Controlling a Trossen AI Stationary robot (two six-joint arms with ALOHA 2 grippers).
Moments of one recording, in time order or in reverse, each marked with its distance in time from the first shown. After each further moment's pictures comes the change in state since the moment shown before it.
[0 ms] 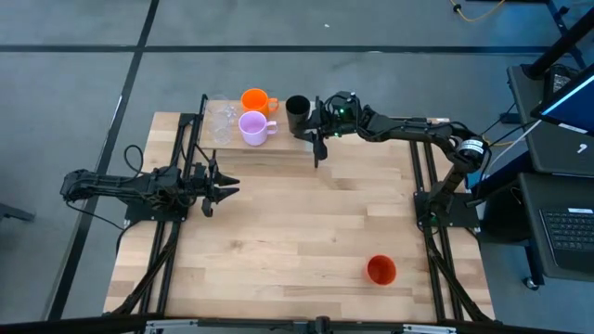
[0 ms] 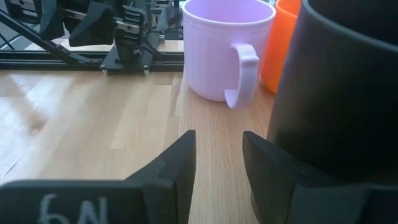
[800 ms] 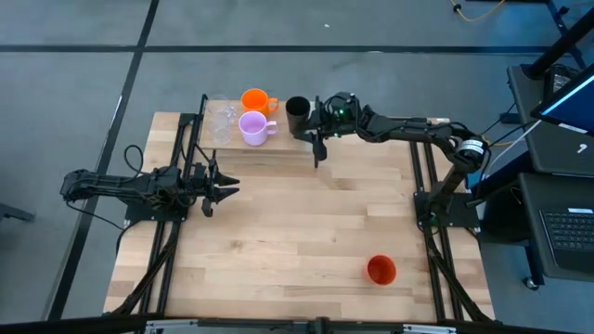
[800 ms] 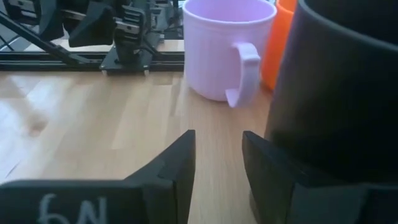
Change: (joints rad) left arm 0.000 0.000 0.000 0.000 0.000 0.000; right arm 0.008 0.000 0.000 -0.001 0.007 0.011
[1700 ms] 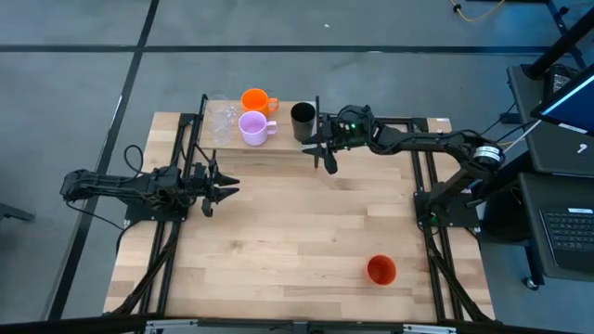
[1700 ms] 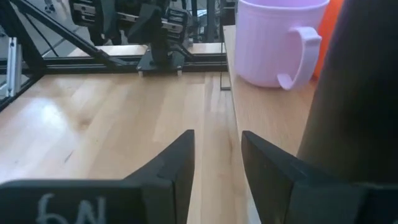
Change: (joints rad) left arm 0.000 0.000 0.000 0.000 0.000 0.000; right arm 0.048 -0.130 -0.207 0.117 -0.035 0.069
